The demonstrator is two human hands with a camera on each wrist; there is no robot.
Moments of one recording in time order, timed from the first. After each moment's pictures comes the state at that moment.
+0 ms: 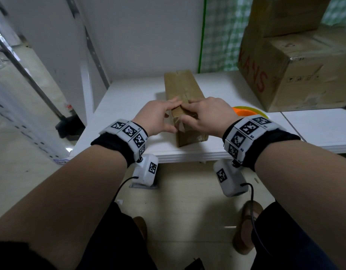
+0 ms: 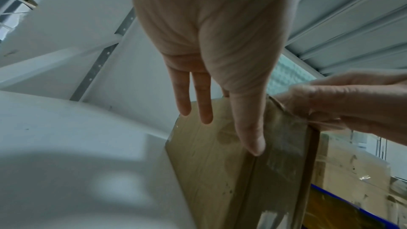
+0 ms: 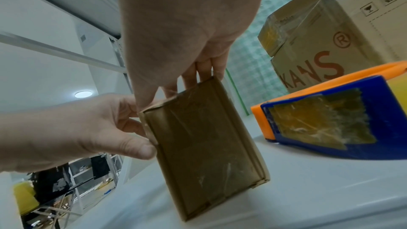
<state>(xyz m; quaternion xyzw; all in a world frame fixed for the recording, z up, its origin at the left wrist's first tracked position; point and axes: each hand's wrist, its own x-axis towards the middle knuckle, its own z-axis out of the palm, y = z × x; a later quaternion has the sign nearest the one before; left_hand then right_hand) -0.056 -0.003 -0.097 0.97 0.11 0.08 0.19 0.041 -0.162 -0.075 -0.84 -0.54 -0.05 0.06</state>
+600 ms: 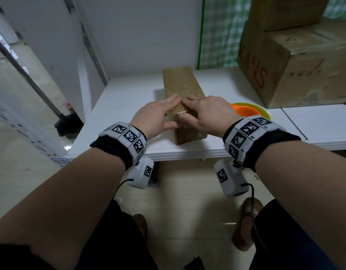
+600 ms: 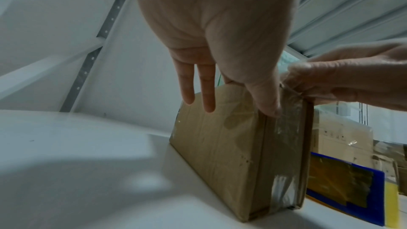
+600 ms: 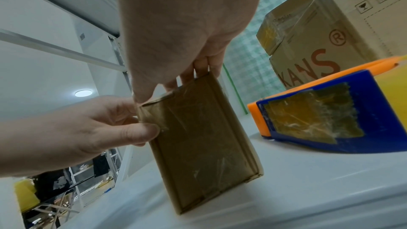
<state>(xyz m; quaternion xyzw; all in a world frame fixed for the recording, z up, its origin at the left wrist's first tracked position) -0.059 -0.006 -0.107 0.98 0.11 0.09 0.11 0.041 -0.165 -0.079 -0.83 -0.55 -0.05 0.06</state>
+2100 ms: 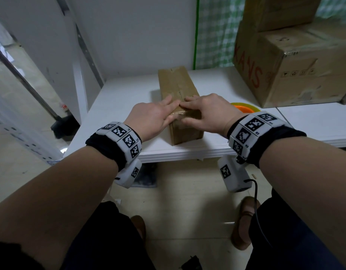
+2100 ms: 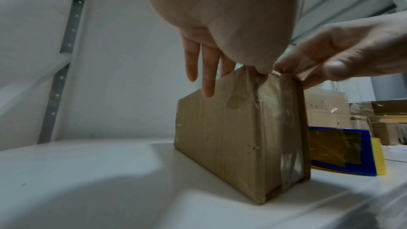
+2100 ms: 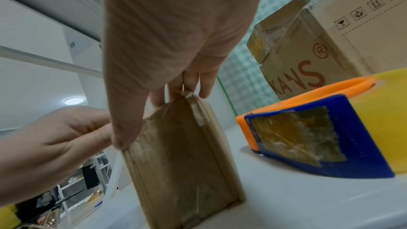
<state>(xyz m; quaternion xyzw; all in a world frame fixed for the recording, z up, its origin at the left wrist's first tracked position) -0.060 -0.019 -0.094 0.99 0.09 0.07 -0.10 0.059 -0.175 -0.078 -0.82 -0.57 -0.01 0.10</state>
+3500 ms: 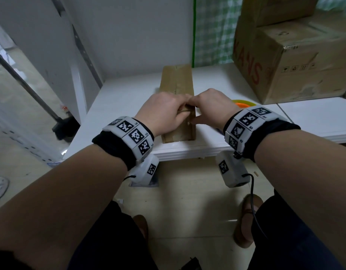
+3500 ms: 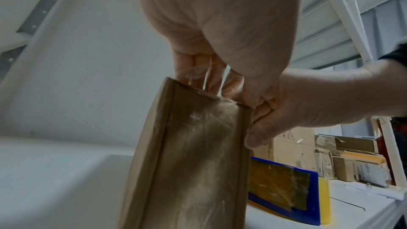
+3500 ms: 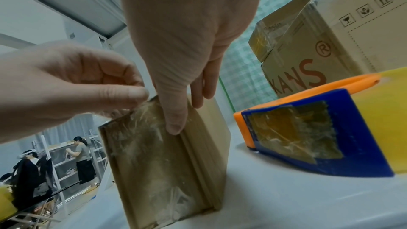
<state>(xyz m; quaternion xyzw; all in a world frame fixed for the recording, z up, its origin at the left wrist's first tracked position) -0.047 -0.059 -0.071 0.98 0.03 0.17 0.01 0.065 -0.171 -0.075 -0.82 -0.56 -0.04 0.02</state>
